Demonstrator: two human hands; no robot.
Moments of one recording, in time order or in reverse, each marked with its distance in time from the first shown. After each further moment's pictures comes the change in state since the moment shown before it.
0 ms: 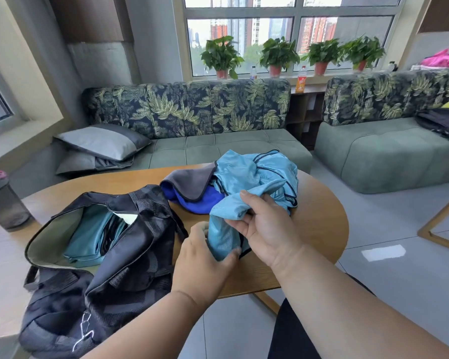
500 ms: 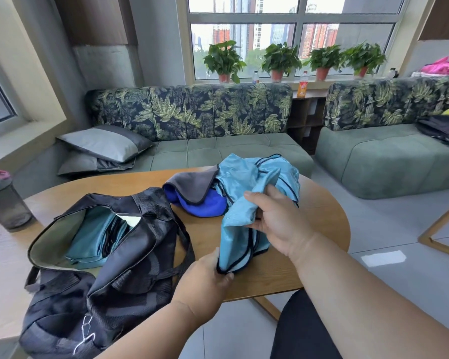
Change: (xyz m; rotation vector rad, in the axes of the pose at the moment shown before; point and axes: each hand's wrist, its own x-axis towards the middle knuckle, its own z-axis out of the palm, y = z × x) left_hand -0.008 -0.015 -0.001 0.122 -0.360 -0.050; right_hand 0.012 -0.026 -0.006 -0.500 -0.022 -0.043
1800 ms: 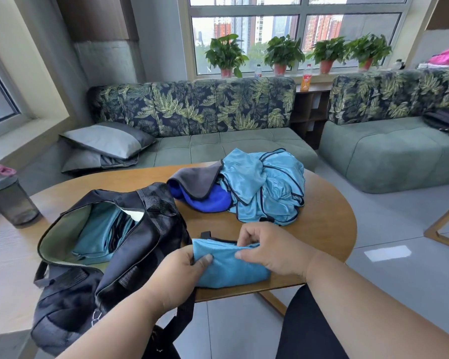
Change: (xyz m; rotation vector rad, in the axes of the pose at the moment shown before) left_hand -0.005 -0.034 -0.050 -0.315 -0.089 -0.096; right_hand -0.013 0.051 -0.025 -0.904 -0.390 -0.099
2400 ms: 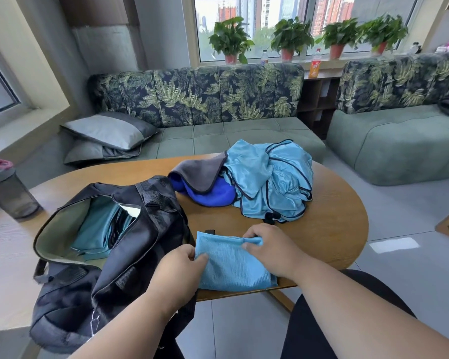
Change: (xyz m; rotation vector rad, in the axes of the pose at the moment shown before) left_hand 0.017 -0.013 0.013 0.200 0.261 -0.218; right_hand 0.037 0.060 0.028 -0.144 0.200 0.094
